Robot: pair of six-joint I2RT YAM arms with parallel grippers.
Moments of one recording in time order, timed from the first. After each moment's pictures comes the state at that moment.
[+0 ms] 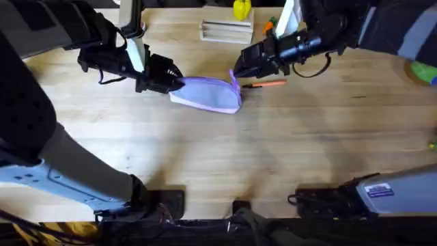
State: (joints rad) left arm 0.21 1.82 1.19 -1.07 0.95 1.77; right arm 0.29 1.64 1.16 -0.59 -0.82 0.44
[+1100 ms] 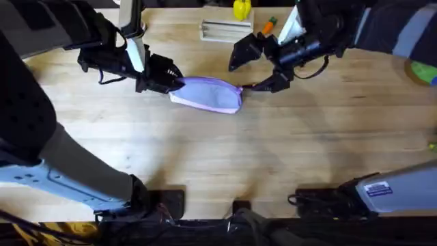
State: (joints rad) left arm 0.21 1.82 1.19 -1.07 0.95 1.77; right arm 0.28 1.67 1.16 -0.65 -0.67 0.64
